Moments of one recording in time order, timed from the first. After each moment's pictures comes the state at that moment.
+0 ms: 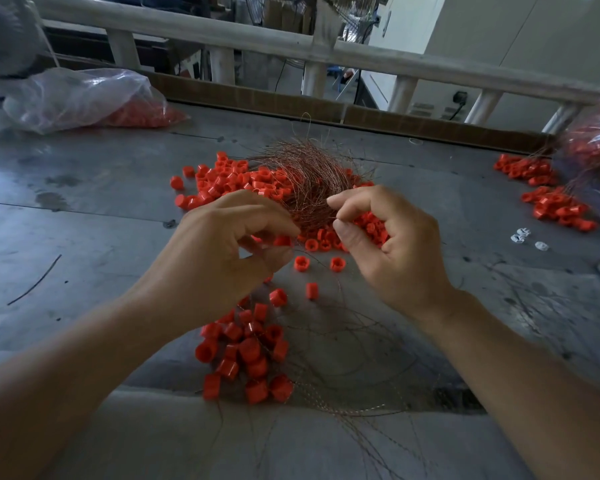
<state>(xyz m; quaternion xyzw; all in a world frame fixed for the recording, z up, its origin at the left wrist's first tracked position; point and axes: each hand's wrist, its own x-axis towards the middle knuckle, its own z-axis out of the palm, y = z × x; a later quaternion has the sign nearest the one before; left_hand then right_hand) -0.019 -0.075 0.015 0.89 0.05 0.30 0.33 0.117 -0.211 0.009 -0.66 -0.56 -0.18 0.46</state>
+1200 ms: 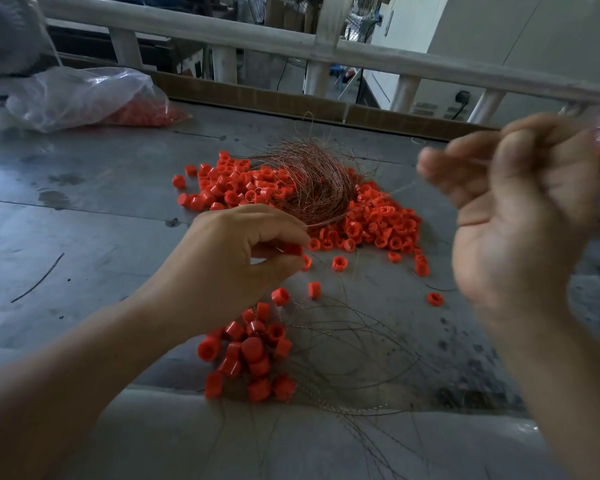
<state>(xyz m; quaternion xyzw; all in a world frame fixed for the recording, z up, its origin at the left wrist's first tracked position) -0.018 -0.085 0.014 0.89 0.03 0.28 0.37 0.111 -0.237 0.053 -0.45 -0.42 -0.05 0.79</state>
